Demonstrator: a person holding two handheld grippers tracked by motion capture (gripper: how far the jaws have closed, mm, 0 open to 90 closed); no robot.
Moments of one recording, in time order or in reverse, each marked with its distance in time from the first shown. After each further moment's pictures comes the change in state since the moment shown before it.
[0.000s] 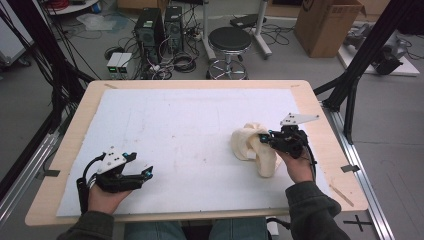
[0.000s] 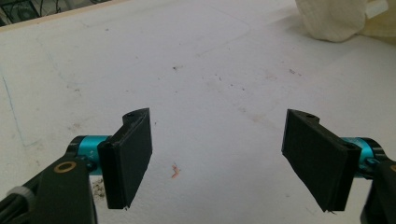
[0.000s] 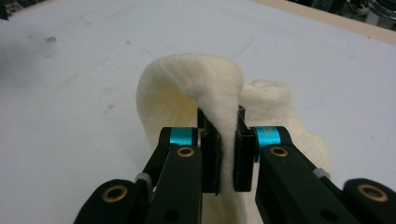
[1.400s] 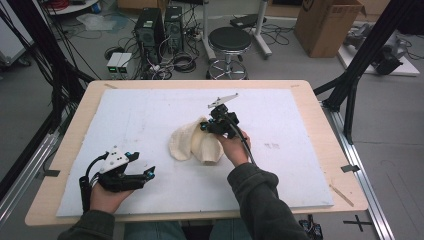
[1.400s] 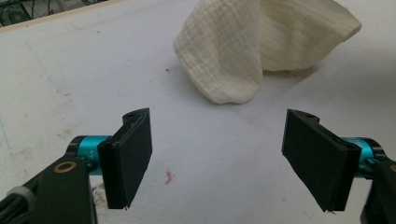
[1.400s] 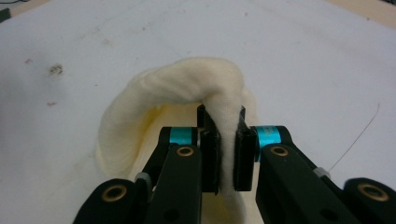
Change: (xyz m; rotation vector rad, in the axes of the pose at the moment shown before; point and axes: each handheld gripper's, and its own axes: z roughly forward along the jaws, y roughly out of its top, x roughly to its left) left arm -0.002 0.001 0.006 0.005 -0.025 0.018; right arm 0.067 0.079 0.155 0.151 0.079 -0.021
